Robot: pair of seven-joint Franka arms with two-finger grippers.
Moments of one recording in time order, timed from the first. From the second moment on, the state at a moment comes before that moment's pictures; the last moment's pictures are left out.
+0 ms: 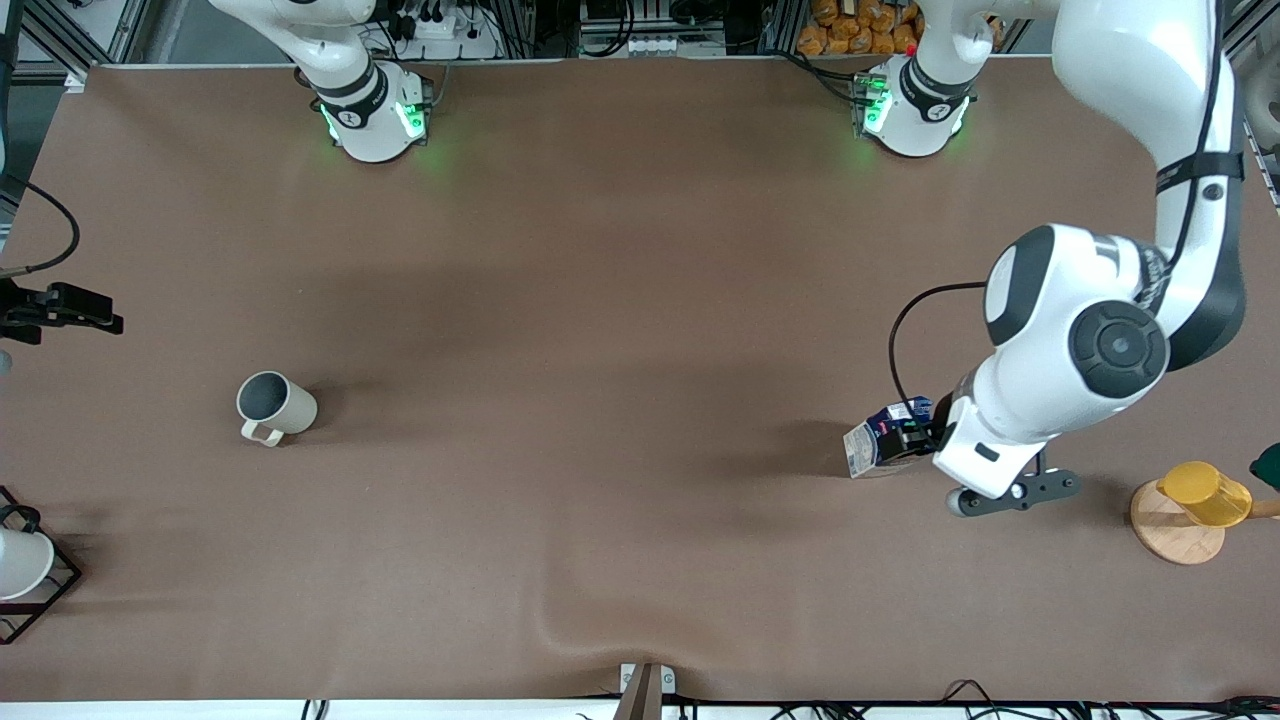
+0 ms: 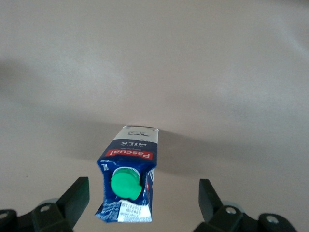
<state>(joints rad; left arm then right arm) -0.18 0.56 -0.11 -1.31 0.05 1.86 -0.47 -0.12 0.17 -0.09 -1.56 -0.02 1.64 -0.33</state>
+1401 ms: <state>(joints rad) -0.18 0.63 -0.11 -1.36 0.09 1.80 -0.39 -0.09 0.53 -0.08 -1.69 0.01 2.05 -0.33</state>
